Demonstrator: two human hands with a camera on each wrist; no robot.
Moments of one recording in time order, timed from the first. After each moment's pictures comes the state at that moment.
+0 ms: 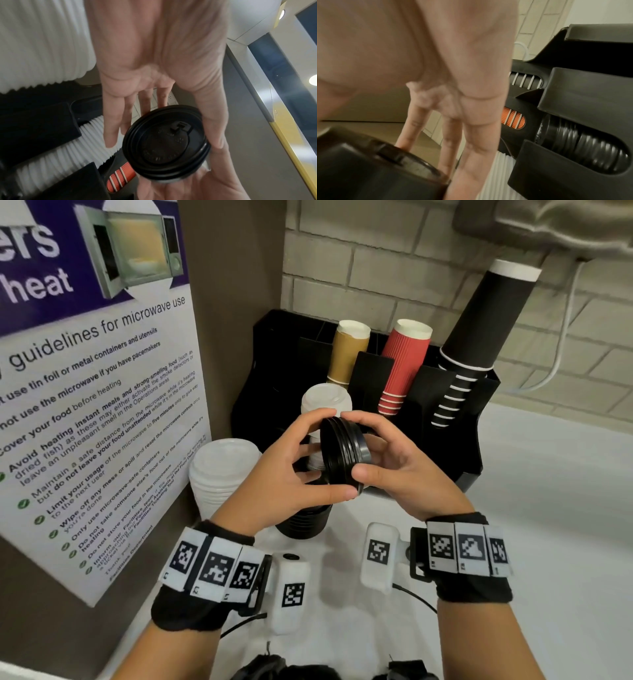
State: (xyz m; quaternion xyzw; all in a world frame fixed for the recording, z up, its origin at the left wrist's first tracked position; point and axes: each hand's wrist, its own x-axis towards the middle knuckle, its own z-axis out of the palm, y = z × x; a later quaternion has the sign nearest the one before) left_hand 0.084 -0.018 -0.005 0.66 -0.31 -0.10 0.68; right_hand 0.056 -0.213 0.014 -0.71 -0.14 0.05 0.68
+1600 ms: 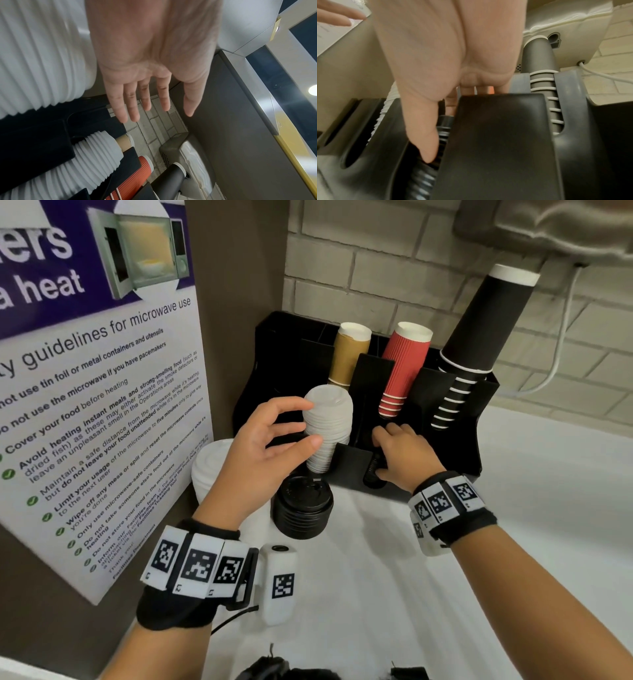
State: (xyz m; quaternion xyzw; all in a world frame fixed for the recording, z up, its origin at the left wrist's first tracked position) left_hand 0.092 -0.004 0.002 0.66 -0.25 0.02 0.71; right_hand 0.121 -0.256 -0.019 -1.00 -0.02 -0.05 -0.08
